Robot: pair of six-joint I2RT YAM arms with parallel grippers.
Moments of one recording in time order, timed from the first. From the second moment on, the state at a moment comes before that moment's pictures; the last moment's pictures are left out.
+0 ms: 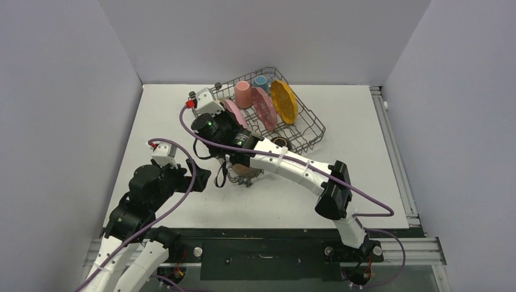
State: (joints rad) left arm -0.41 0.48 0.75 -0.66 0.02 -0.41; right arm 1.14 2.05 2.10 -0.57 1.01 -0.07
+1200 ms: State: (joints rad) left arm -0.41 0.45 0.74 -0.65 -0.03 -0.43; right arm 1.07 2.29 2.21 -0.52 0.91 -0.06
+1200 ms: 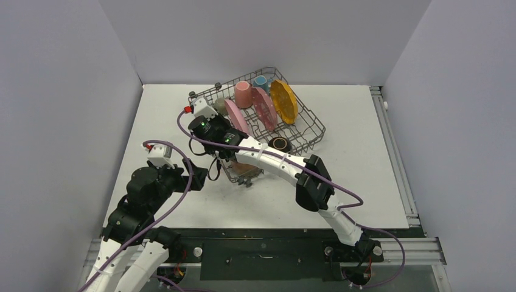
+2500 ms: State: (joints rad) left arm -0.40 0.44 0.73 -0.65 -0.03 -0.43; right arm 1.05 2.35 2.21 -0.50 0.86 0.03
